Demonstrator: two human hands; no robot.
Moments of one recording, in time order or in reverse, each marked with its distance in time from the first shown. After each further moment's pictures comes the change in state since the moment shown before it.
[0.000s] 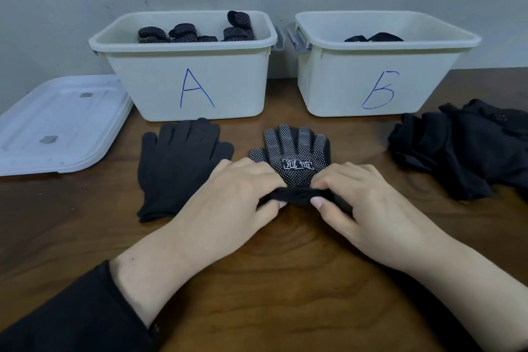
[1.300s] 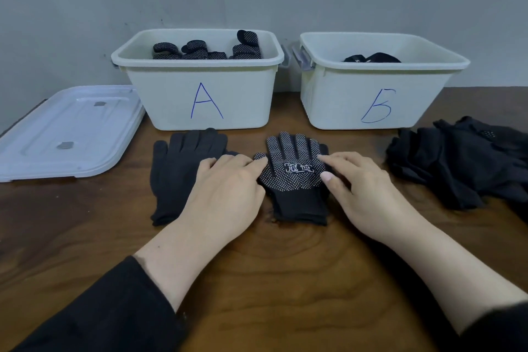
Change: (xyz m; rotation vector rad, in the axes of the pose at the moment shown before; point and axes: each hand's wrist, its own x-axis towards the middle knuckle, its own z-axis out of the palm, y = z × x) left_hand 0.011 -0.018 0.008 0.222 0.053 -0.323; right_hand 0.021 0.017 0.009 0.028 0.077 0.356
